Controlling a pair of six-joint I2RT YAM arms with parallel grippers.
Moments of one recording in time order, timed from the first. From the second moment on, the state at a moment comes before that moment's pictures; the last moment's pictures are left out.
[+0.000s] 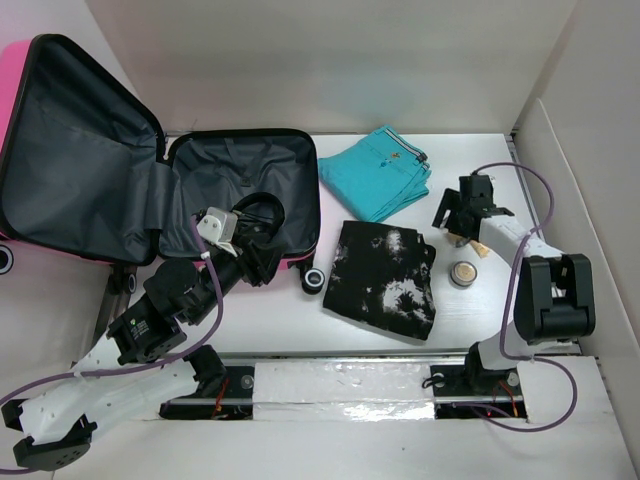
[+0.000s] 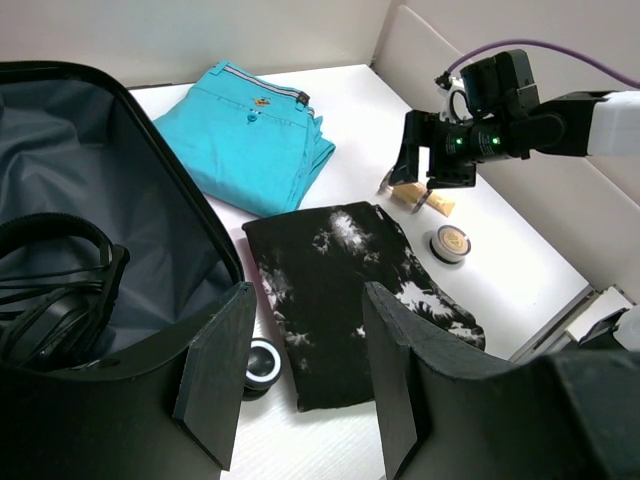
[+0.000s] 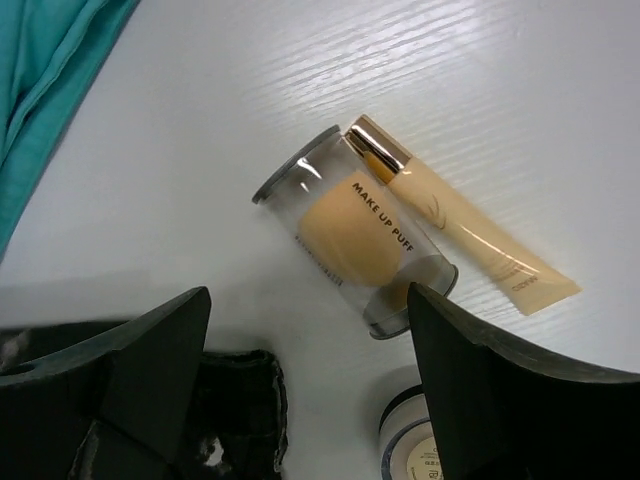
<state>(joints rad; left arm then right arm) -0.95 0.55 0.86 -0.36 -0.31 -0.31 0.05 1.54 0.95 -0.28 0.18 0.38</state>
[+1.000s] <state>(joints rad) -0.95 0.53 0.86 -0.36 -0.31 -0.31 0.09 1.69 1.09 -0.35 0.24 0.37</state>
